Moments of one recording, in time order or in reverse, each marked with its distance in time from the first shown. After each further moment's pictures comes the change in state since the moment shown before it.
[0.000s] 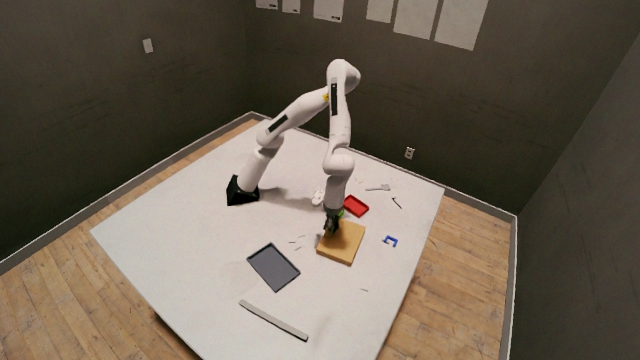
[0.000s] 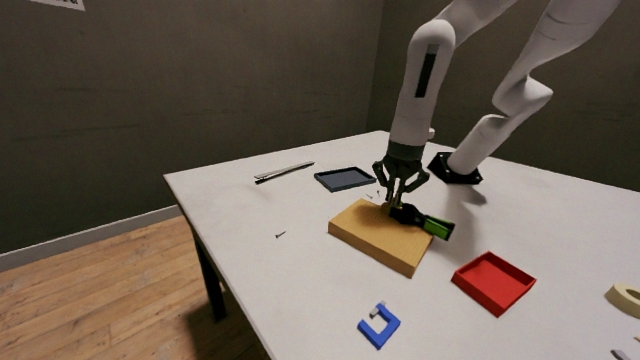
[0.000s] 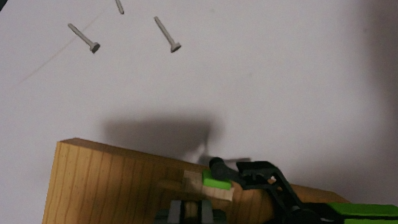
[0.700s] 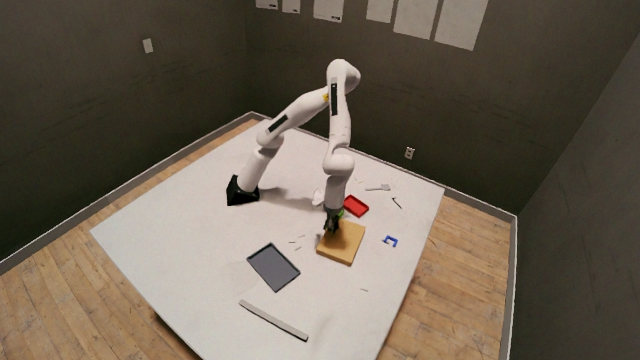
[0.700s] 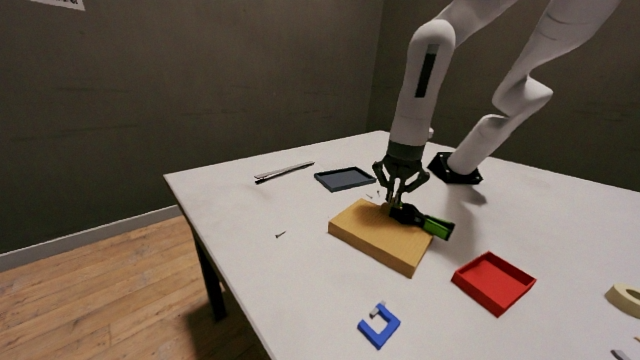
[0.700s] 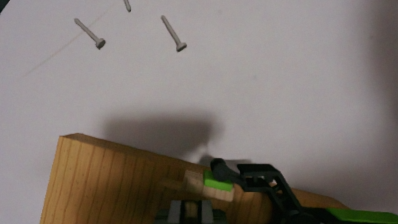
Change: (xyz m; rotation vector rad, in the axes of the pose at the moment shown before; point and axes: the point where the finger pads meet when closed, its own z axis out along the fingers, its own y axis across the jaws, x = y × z) arm 0.000 0.000 0.000 0.000 0.000 -0.041
